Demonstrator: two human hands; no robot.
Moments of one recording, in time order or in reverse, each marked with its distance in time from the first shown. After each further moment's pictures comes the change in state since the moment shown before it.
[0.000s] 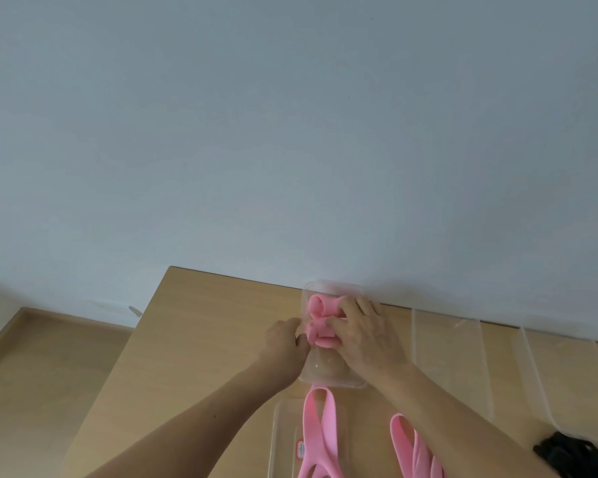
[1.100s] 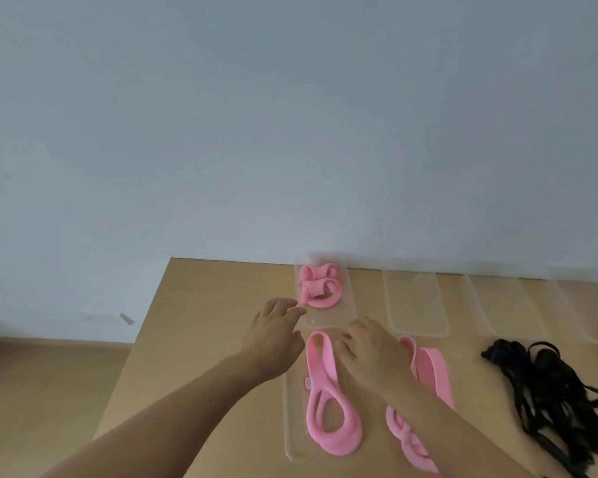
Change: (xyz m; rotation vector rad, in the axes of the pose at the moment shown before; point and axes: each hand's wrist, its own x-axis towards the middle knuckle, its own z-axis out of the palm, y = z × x) left_hand -0.068 -0.029 -0.016 0.396 0.054 0.465; right_hand -0.106 -0.064 -0.037 0.410 -0.035 0.398
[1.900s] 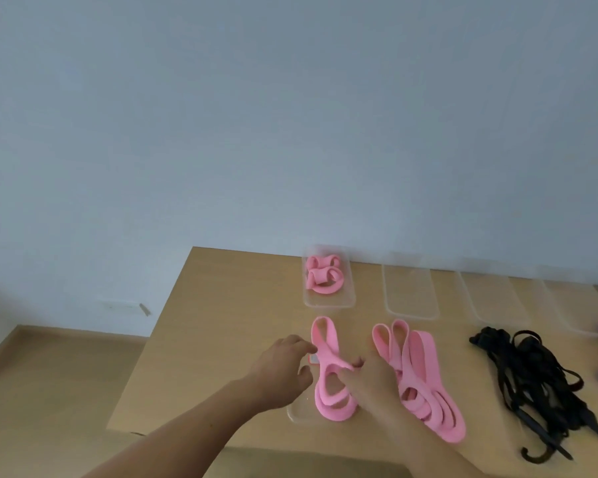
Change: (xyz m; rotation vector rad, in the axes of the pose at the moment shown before) left_hand -0.096 0.030 0.013 -0.190 -0.191 -0.028; right_hand -0.078 -0.022 0.036 0.386 -0.085 0.598
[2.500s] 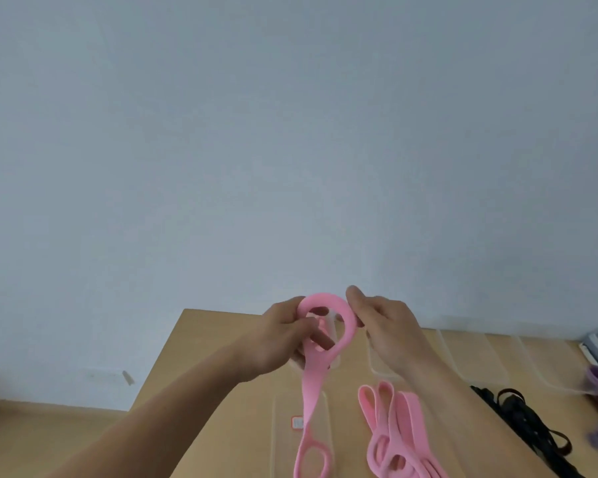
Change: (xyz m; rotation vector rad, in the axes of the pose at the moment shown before) left_hand -0.009 0.099 -0.145 -0.796 0.047 0.176; right_hand -0.056 -0.138 -0.162 0.269 0.077 -0.533
